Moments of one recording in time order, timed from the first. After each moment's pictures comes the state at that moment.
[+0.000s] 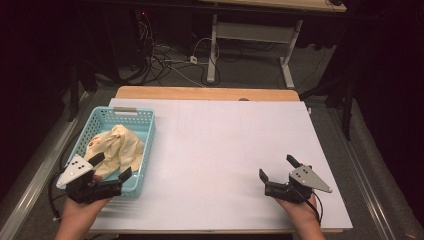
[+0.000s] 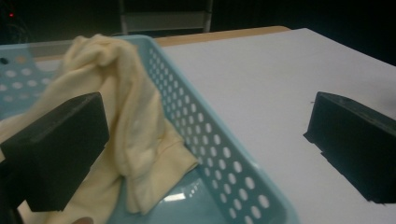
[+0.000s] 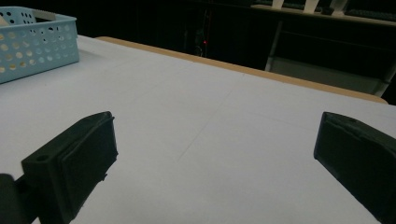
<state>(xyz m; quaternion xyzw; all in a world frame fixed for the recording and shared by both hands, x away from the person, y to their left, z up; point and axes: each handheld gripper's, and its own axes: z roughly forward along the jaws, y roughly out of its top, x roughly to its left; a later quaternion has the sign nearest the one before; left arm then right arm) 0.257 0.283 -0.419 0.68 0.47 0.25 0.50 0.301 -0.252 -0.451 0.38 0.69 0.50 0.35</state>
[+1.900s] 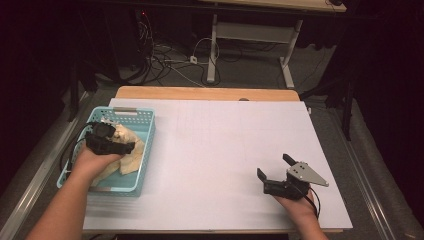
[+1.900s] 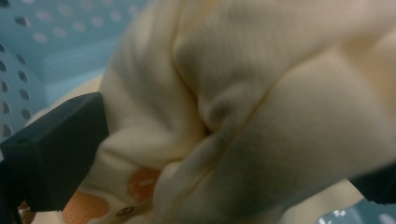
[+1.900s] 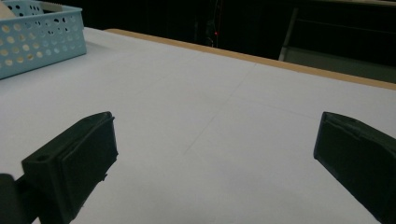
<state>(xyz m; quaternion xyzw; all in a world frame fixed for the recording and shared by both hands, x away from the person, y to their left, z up) 0.404 0.287 -0.434 0.78 0.56 0.16 0.23 0.313 -0.252 -0.458 0.38 0.71 0.50 0.32</state>
